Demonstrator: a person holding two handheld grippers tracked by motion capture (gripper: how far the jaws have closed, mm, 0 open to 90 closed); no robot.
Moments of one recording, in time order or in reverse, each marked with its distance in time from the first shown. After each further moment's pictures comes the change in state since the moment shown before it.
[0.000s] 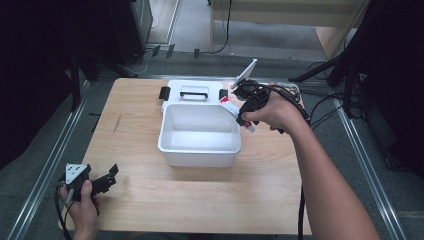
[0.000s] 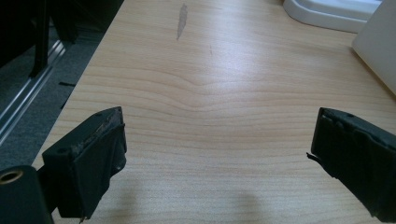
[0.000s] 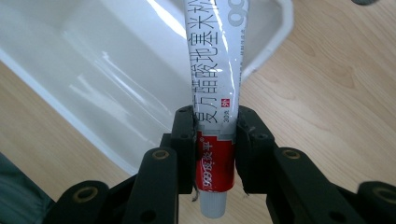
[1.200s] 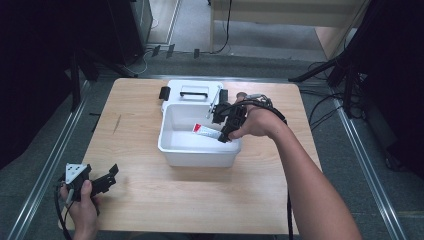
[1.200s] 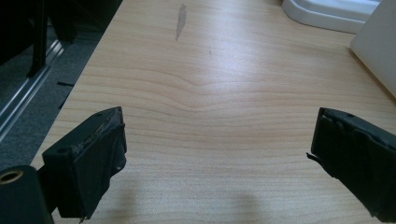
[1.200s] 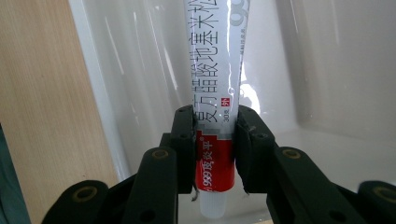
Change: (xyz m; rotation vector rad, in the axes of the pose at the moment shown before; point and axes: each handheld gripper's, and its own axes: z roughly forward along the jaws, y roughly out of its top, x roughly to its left) left arm 0.001 0.000 0.000 0.001 -0.006 -0.004; right arm 0.035 0.008 0.060 0.026 0.112 -0.587
